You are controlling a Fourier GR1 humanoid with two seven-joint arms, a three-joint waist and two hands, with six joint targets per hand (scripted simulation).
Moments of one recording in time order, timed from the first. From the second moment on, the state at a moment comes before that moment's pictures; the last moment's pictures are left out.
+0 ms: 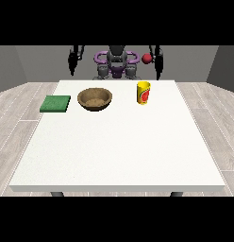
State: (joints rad) left arm -0.01 0.09 0.00 -1.55 0.00 -0.01 0.00; right arm 0.00 -0.09 0.01 -1.57 0.00 -0.04 -0.05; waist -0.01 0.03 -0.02
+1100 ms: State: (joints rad) left arm -0.12 0.20 0.24 -1.60 0.23 -0.13 -0.03; right arm -0.02 -0.23 -0.19 -1.68 -0.24 0.18 0.01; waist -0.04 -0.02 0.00
